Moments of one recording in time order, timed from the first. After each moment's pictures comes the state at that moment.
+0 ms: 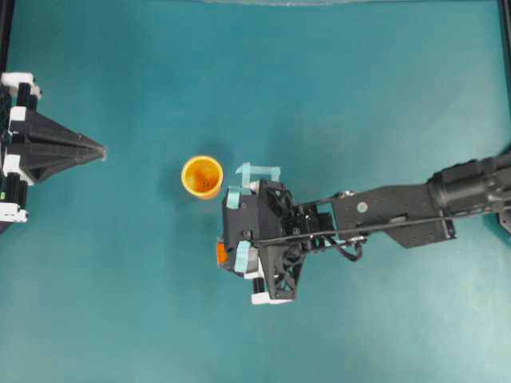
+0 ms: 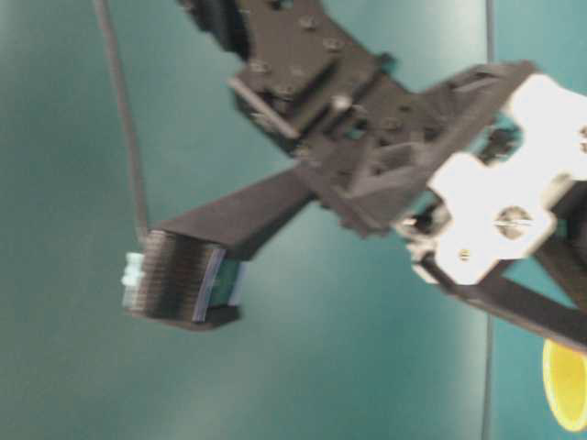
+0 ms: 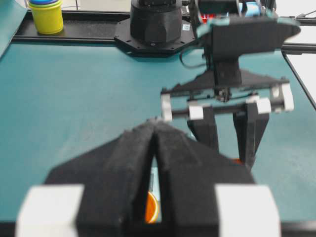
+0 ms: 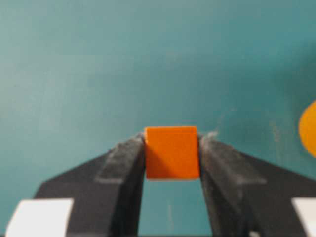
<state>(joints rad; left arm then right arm) -0.01 -0.94 1.17 0.00 -0.16 -0.01 0.17 0.22 0.35 -0.02 0.19 0.19</state>
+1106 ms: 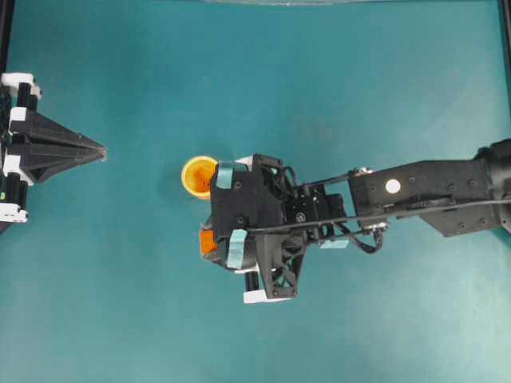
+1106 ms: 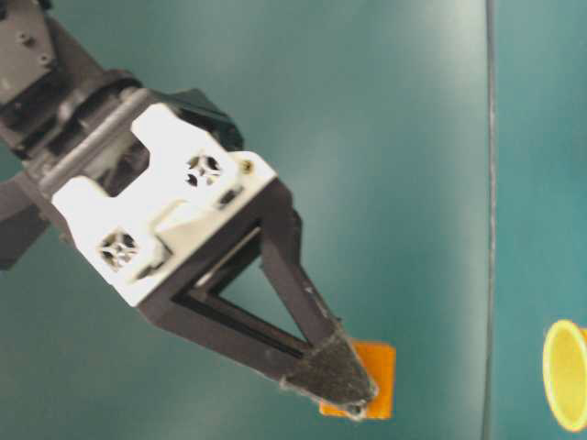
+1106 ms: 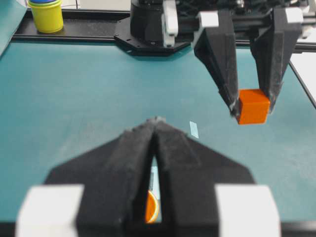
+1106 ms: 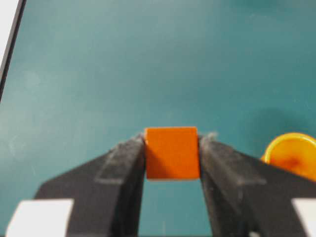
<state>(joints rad) -0.01 -0.94 1.17 0.00 -0.16 -0.01 0.17 0.08 0.18 -0.06 0.46 0.19</state>
